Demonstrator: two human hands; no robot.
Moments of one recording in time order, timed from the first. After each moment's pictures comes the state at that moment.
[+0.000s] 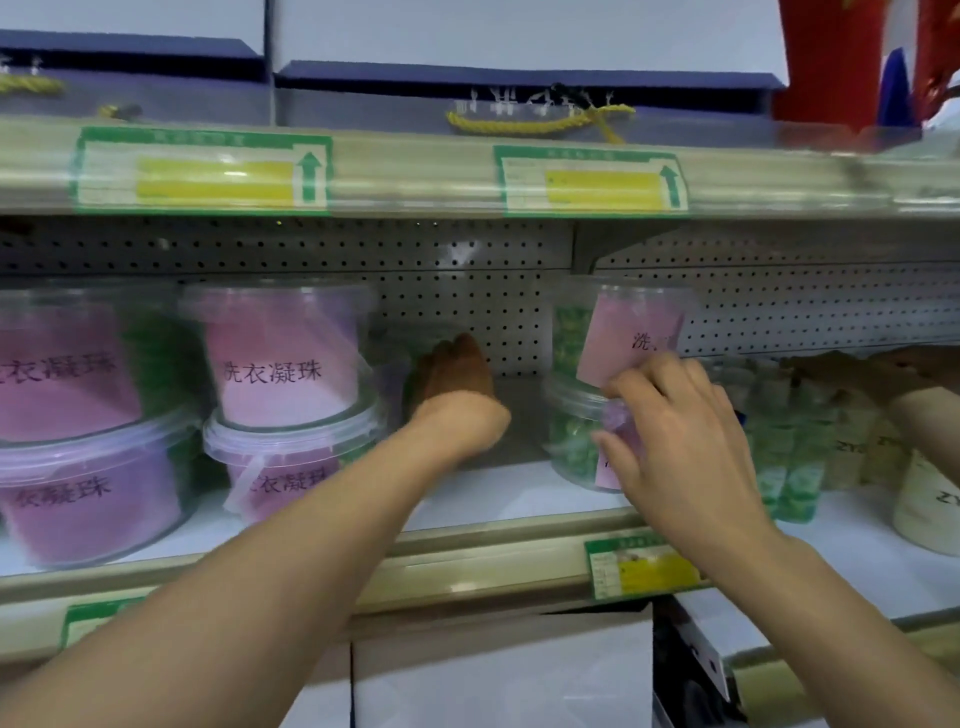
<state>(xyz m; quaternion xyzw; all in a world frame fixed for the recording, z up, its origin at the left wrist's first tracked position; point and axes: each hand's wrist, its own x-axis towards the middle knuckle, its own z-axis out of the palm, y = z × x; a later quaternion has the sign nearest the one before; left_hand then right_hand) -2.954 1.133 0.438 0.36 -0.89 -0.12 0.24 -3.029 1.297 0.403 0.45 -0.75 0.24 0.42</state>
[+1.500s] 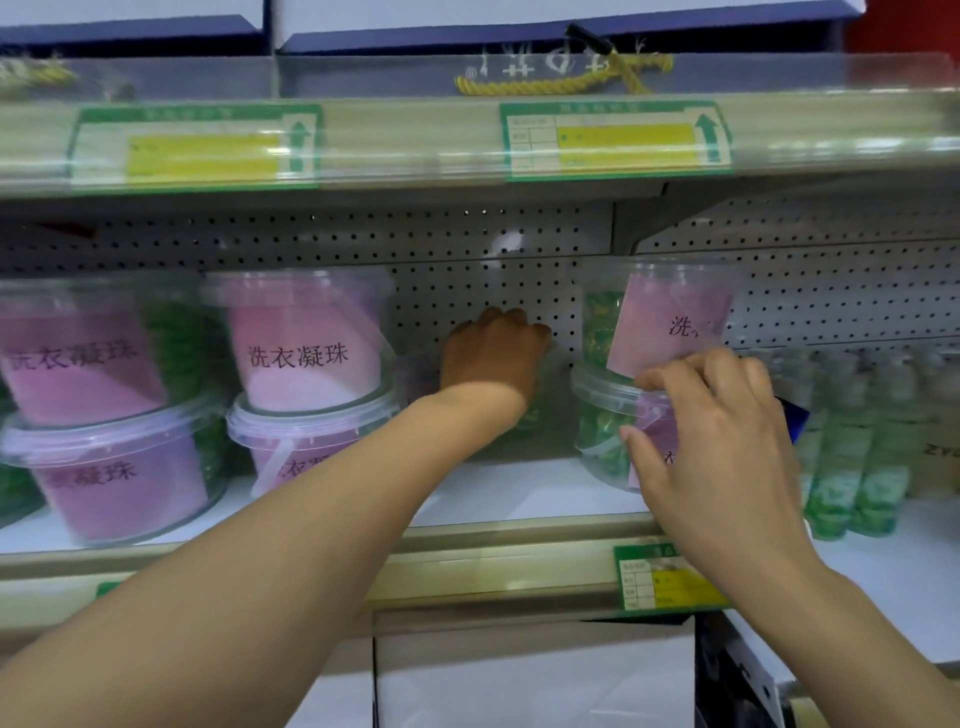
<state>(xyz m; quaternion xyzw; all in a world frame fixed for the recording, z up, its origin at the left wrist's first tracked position) -2.962 1.140 0.453 0.28 -0.92 0.15 0.25 -3.025 1.290 0.394 0.42 -0.75 0.34 0.38</state>
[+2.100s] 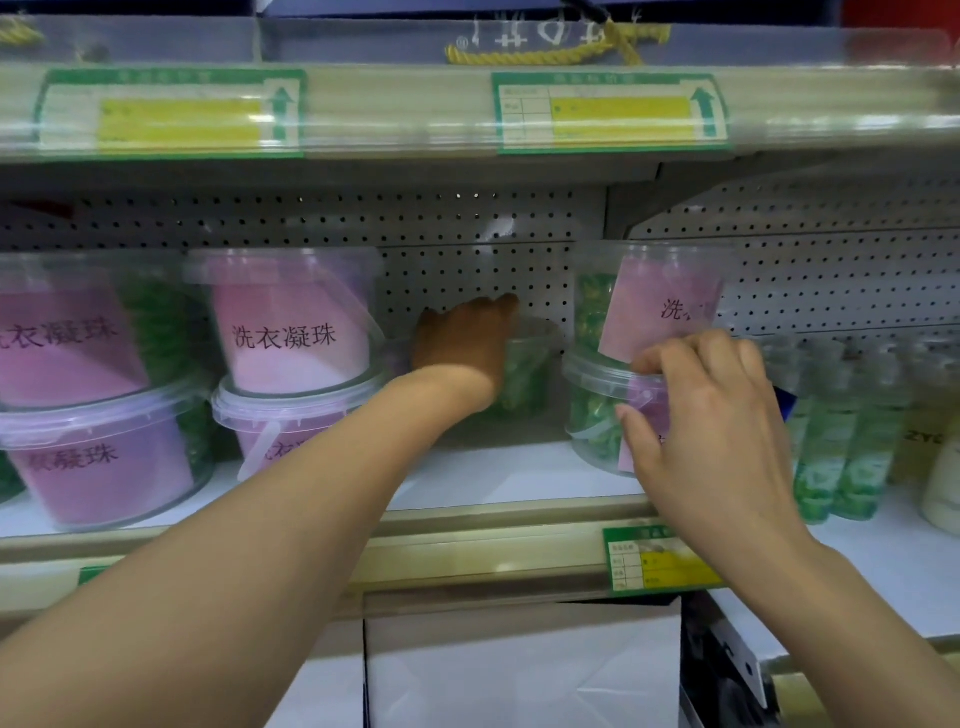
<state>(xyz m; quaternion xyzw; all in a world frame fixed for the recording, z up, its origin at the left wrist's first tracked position) -2.959 1.126 0.450 0.31 -0.91 0.10 0.25 -3.025 1.291 0.397 0.42 -0.75 0.34 0.38</state>
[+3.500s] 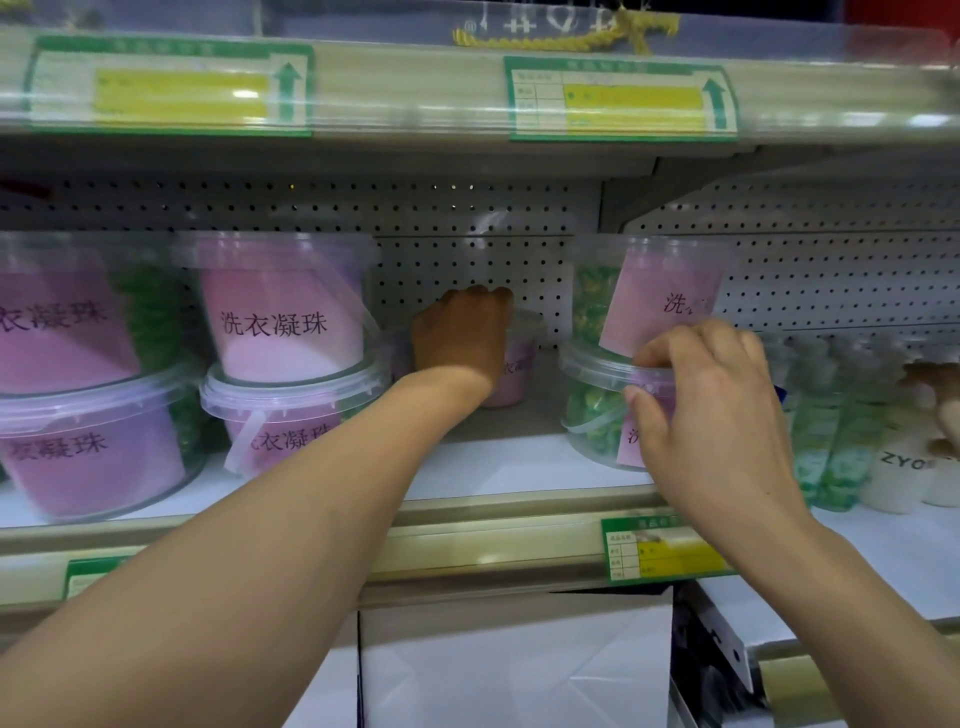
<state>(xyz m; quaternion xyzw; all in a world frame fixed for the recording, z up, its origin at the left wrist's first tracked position) -2.959 1.125 0.446 0.31 -0.90 0.09 0.29 -3.023 1.293 0.404 0.41 -0.77 0.35 0.34</state>
